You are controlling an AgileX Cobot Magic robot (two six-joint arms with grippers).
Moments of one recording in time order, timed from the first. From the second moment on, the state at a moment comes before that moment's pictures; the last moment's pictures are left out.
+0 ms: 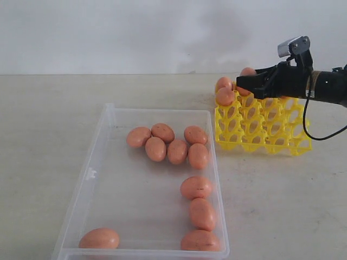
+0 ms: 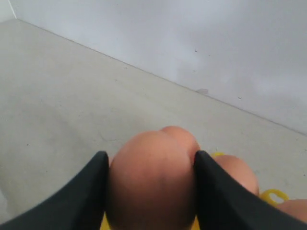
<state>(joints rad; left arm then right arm) 0.02 0.00 0.00 0.04 0.28 -0.08 -0.24 2.27 -1.35 -1.25 -0.96 0.84</state>
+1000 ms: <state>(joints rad) 0.02 0.00 0.00 0.04 0.28 -0.08 -0.24 2.32 -1.35 -1.20 -0.92 0.86</state>
